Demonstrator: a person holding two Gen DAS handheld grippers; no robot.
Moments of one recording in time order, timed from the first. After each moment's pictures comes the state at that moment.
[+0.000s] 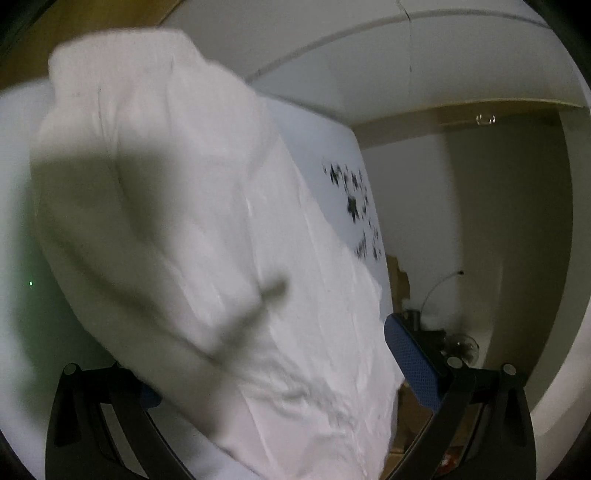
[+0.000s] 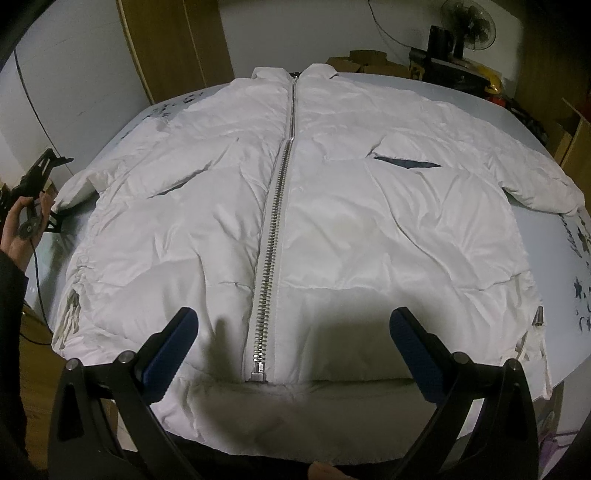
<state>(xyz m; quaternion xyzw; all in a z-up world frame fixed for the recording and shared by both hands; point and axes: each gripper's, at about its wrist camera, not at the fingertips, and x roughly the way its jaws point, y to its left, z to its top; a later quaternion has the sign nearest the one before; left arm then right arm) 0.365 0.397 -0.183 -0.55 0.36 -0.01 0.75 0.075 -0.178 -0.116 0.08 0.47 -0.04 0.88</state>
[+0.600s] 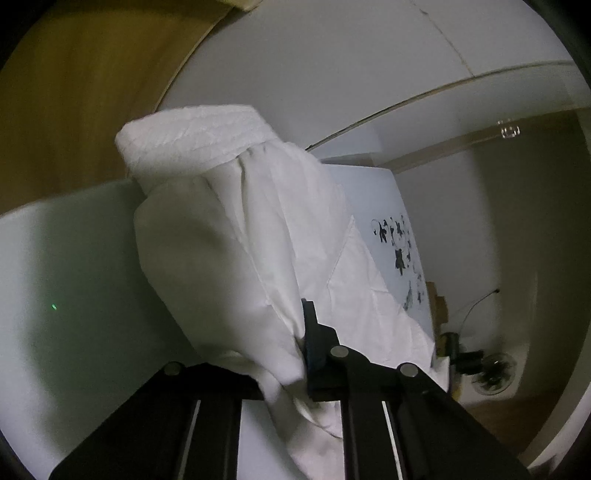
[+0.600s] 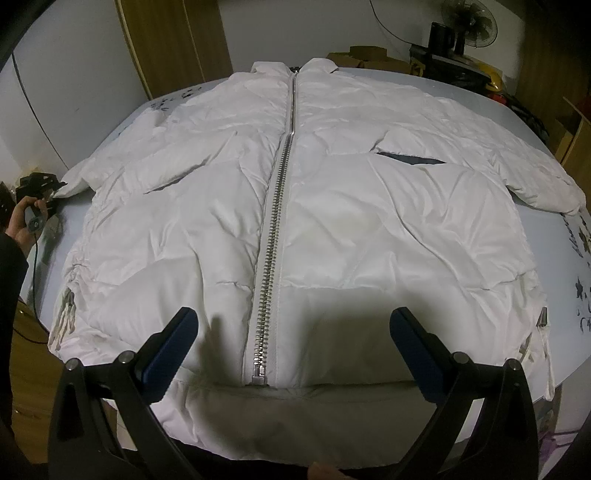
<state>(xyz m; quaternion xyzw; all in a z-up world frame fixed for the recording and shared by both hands) 0.384 0.442 -0.198 -0.50 0.37 0.07 0.78 0.080 -0.179 -0.120 0.08 0.48 -0.05 0.87</state>
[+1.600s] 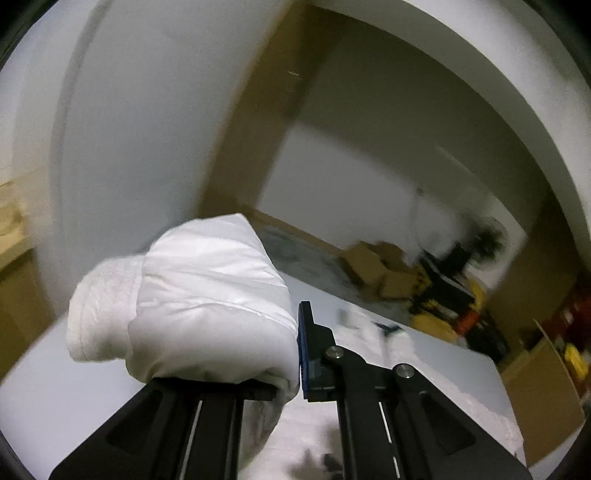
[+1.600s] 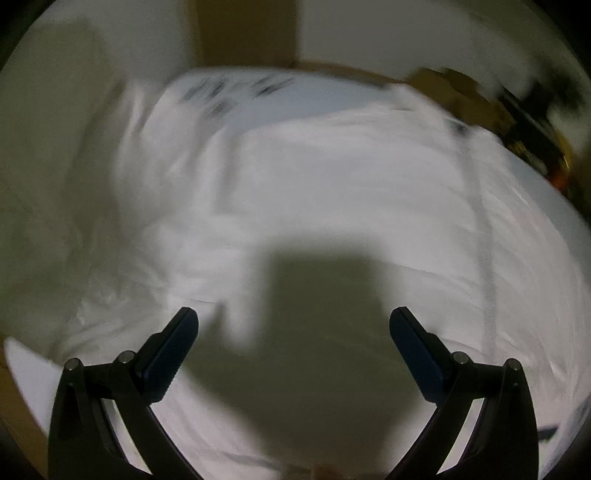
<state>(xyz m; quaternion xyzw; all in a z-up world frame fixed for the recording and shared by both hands) 0.344 0.167 0.063 -0.19 0.26 -0.10 0.94 0.363 -0.078 -0.063 0.03 0.50 -0.01 0.86</state>
